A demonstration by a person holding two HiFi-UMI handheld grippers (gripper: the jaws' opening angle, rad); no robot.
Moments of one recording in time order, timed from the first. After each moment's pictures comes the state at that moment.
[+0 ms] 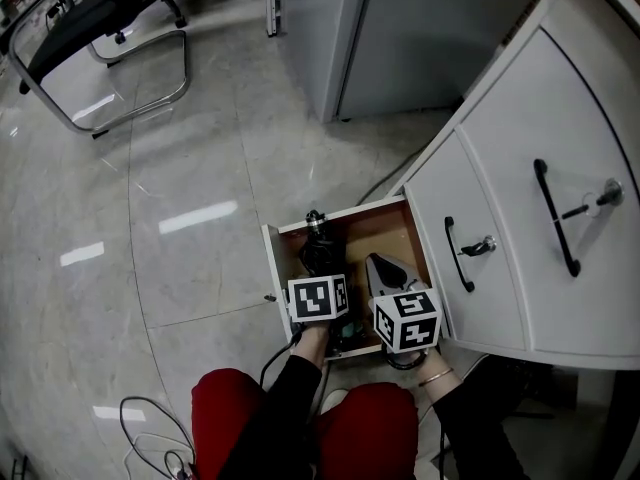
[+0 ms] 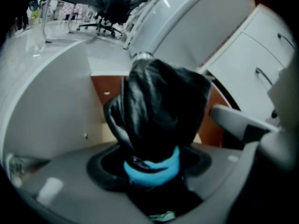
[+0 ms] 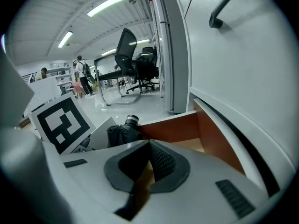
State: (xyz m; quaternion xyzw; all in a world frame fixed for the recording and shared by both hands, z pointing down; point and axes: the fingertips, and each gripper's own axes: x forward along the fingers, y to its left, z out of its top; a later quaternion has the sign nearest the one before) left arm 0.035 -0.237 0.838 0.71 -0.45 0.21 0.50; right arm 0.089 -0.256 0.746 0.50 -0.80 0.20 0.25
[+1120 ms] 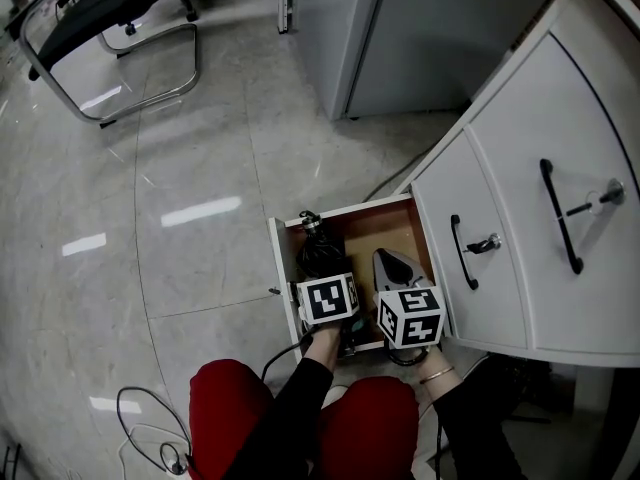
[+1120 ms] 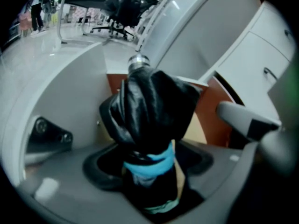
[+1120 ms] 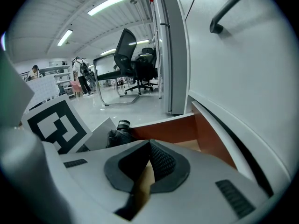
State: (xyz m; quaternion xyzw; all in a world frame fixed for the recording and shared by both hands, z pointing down) left arm 0.022 -0.220 0.842 0.65 -0.52 0.22 0.51; right arm 0.092 -0.257 0.740 0.51 -0.80 0.19 0.25
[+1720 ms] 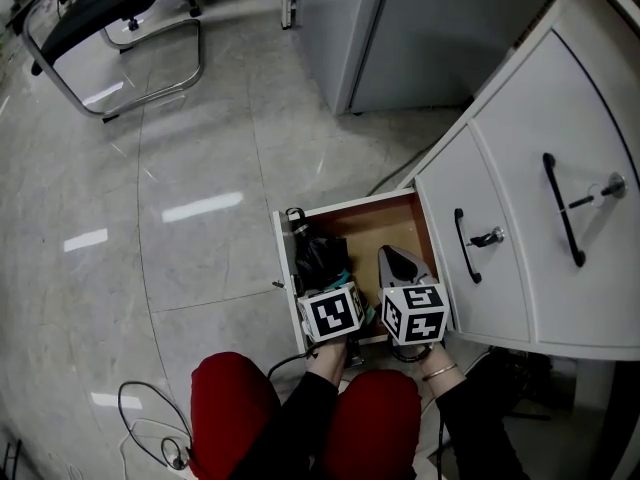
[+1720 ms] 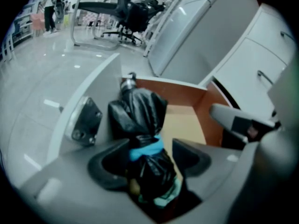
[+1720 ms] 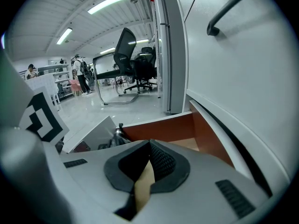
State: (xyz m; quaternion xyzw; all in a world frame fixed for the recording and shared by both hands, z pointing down) left arm 0.013 -0.197 0.822 0.63 -0.56 0.19 0.51; right arm 0.096 -0.251 0.742 0.52 -0.79 0.19 0.26
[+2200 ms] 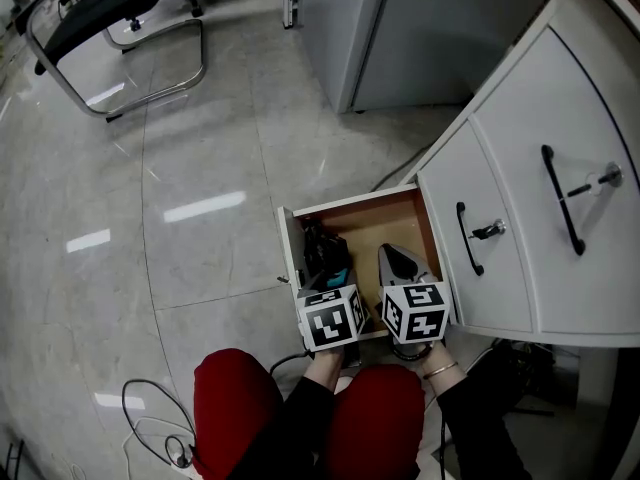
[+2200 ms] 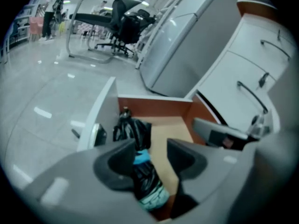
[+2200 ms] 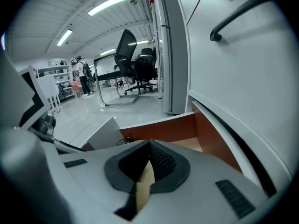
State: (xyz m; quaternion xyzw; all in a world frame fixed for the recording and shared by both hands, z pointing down) left arm 0.006 -0.200 0.782 0.68 -0.55 0.15 0.46; right arm 0.087 -0.243 0.737 0.52 -0.79 0.19 0.25
